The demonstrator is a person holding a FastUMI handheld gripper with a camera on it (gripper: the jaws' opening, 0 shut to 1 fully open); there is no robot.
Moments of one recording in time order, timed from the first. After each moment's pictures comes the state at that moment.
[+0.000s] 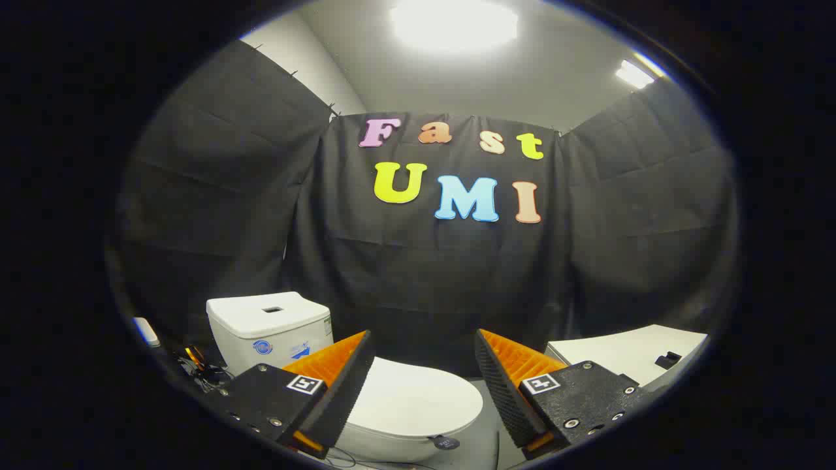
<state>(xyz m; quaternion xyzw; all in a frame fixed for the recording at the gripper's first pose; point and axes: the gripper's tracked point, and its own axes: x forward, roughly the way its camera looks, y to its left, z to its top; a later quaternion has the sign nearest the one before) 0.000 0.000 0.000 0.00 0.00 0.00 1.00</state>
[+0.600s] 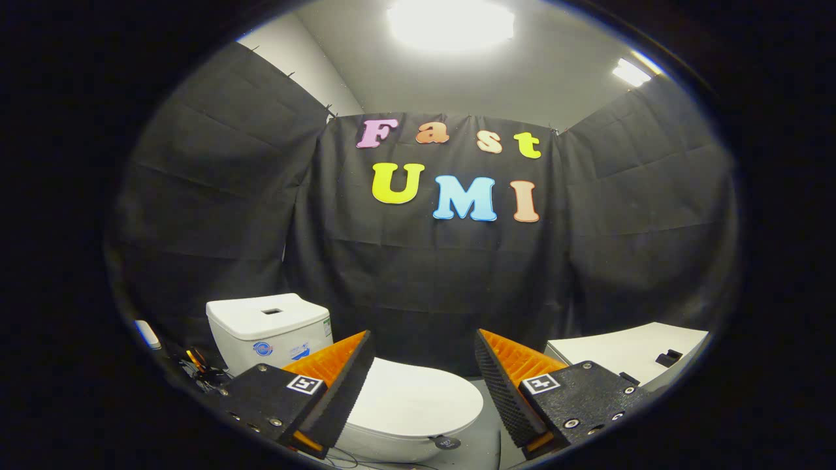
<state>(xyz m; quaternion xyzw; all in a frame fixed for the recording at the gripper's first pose) -0.001 -0.002 0.000 0.01 0.00 0.00 1.00</state>
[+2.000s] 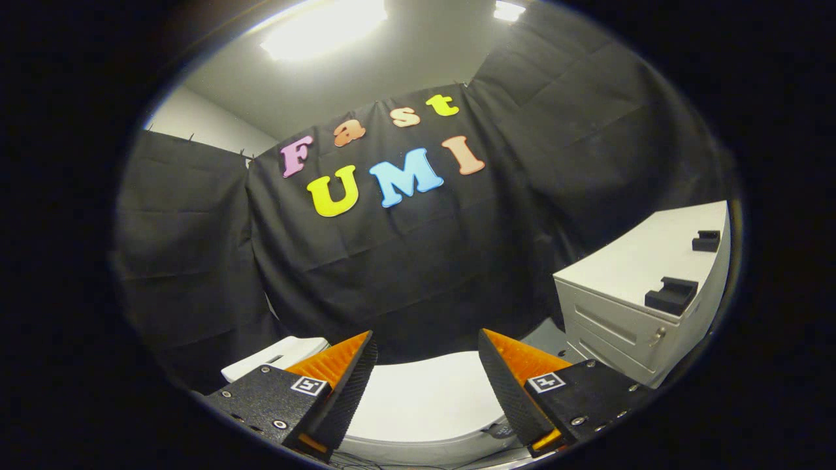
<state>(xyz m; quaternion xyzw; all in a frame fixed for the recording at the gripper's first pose) 0.039 -0.047 -0.081 0.25 0.04 -0.07 0.97</state>
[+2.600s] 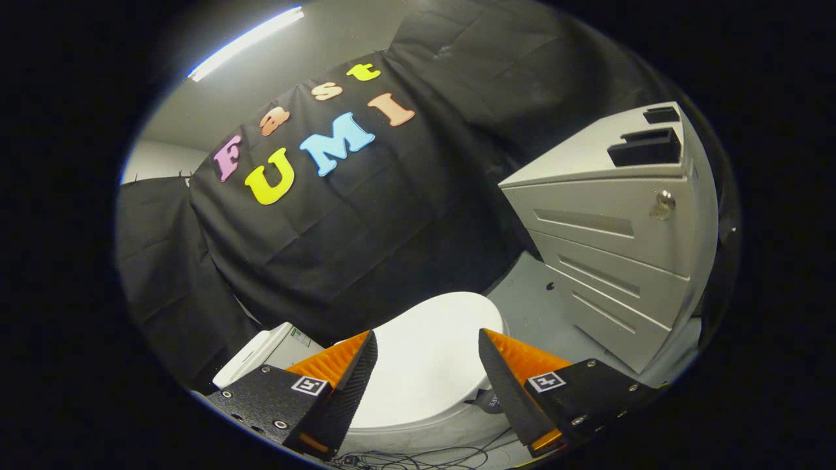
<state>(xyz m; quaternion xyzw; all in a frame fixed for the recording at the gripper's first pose) 0.044 -0.056 -0.215 0.37 0.13 -0.13 0.91</state>
